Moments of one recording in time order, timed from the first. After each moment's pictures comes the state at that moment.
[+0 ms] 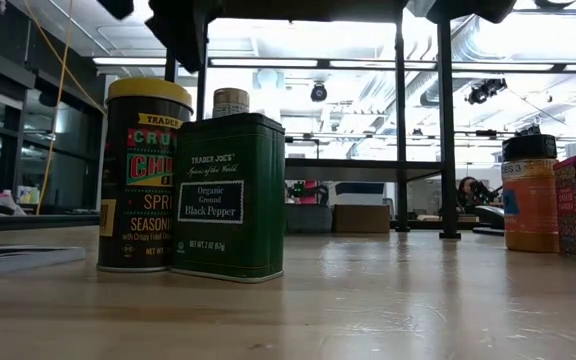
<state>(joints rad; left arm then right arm) -0.45 1.65 1.36 -0.79 -0.10 -0.13 0.56 1.42 1.16 -0.58 0.36 0.72</state>
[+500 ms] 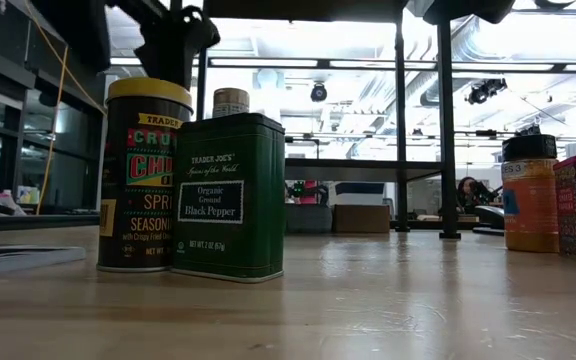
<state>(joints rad) -0.47 1.74 1.36 -0.80 -0.09 -0.17 0.55 1.42 1.16 -0.58 0.38 0.73</state>
